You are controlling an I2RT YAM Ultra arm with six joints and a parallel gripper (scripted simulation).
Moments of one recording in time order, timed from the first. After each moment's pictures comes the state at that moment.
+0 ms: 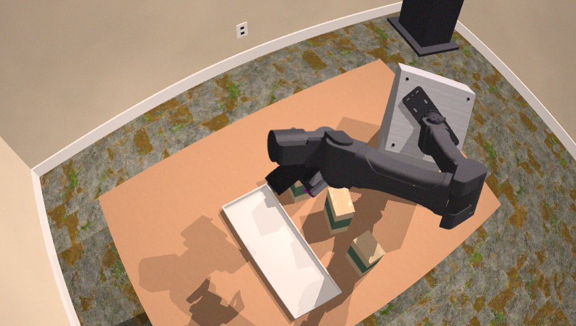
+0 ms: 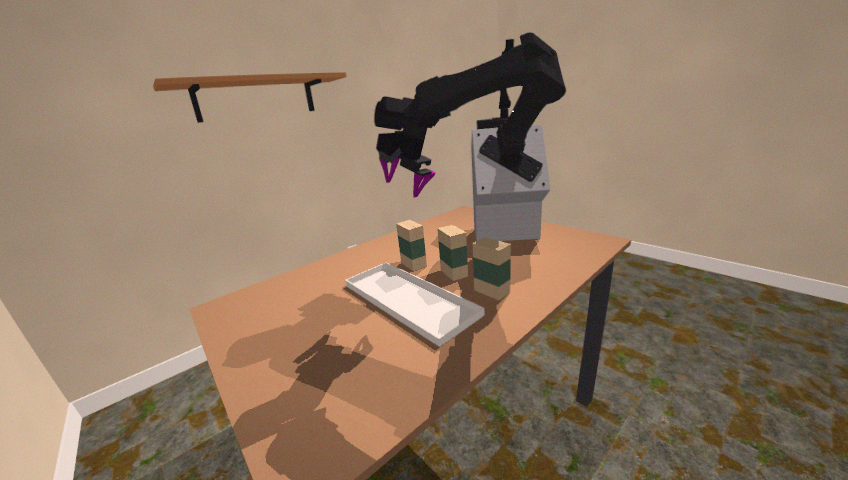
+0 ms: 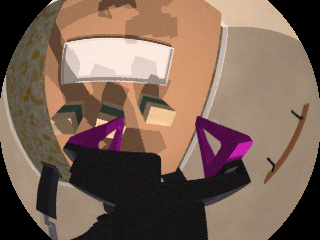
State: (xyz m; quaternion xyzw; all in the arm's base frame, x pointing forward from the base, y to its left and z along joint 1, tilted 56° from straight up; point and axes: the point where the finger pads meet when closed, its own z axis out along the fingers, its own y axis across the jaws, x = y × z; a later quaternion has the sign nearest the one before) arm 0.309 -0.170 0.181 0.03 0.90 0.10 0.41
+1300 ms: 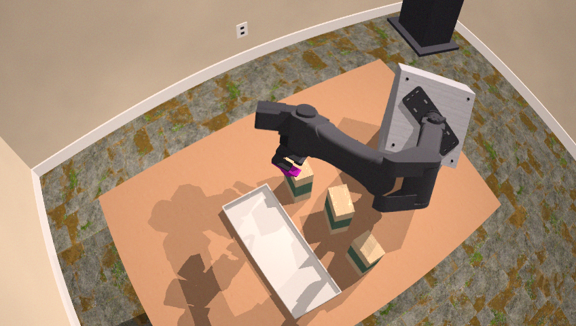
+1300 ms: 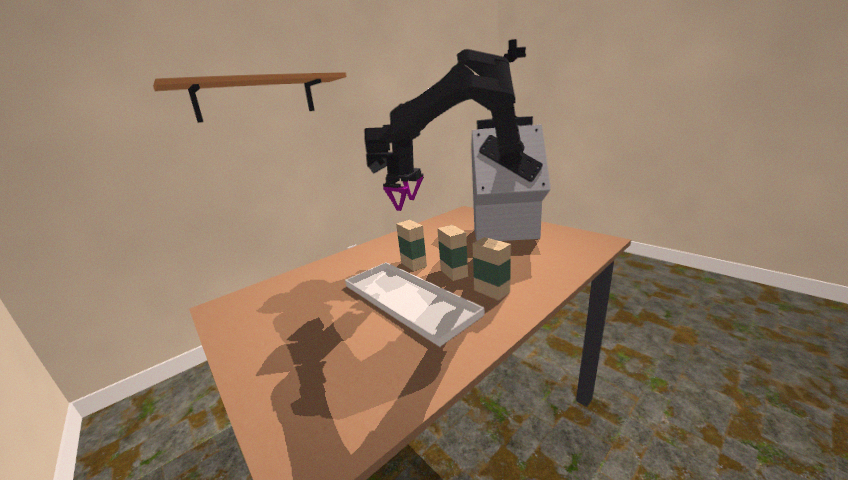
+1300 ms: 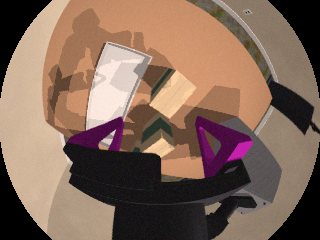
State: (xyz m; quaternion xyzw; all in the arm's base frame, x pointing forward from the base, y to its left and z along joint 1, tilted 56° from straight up) arm 0.323 -0.168 0.088 0.52 0.73 0.41 0.17
